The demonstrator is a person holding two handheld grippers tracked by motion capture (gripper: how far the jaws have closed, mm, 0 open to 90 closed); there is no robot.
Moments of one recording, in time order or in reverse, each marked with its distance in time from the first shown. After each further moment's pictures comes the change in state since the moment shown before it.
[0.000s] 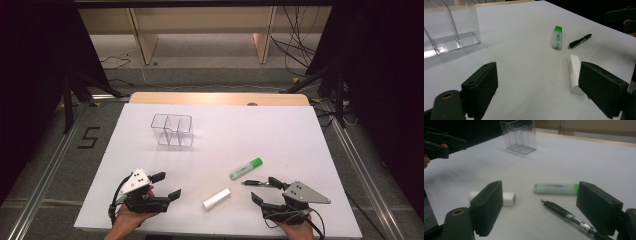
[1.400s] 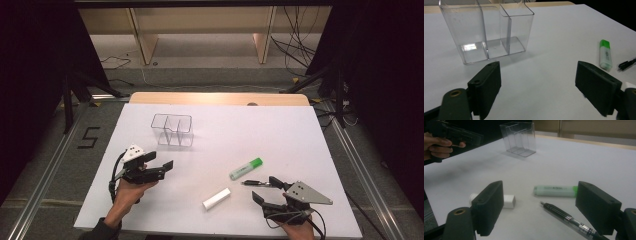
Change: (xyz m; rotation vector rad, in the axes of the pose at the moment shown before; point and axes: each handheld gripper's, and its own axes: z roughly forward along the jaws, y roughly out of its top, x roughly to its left) left arm 0.056 0.032 0.022 0.029 0.206 -0.117; right arm 0.000 0.001 -0.002 -0.021 -0.001 0.006
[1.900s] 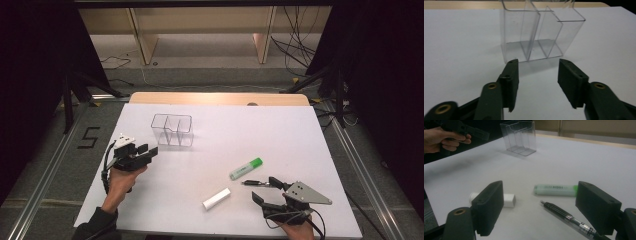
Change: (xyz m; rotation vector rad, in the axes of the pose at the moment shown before) left arm 0.045 0.010 0.007 0.033 0.158 -0.075; right arm 0.000 -0.001 0.001 0.008 0.003 -0.004
